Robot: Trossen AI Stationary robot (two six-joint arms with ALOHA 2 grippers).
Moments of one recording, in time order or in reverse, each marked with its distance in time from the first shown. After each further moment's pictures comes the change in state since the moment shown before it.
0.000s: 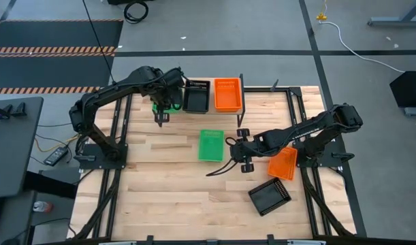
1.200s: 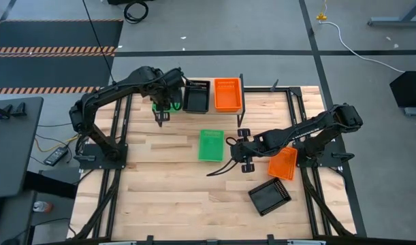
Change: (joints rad) left arm -0.008 0.000 0.000 -0.004 -0.066 -0.055; right arm 0.000 0.000 0.000 -0.018 0.000 0.014
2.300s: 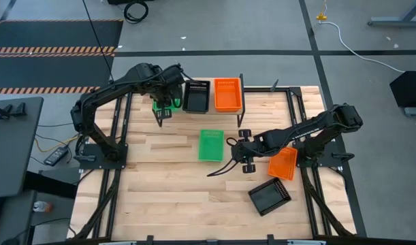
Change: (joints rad) left arm -0.017 0.016 0.114 -0.055 -0.033 -0.073; right arm 0.000 0.000 0.000 -0.027 -0.026 0.029
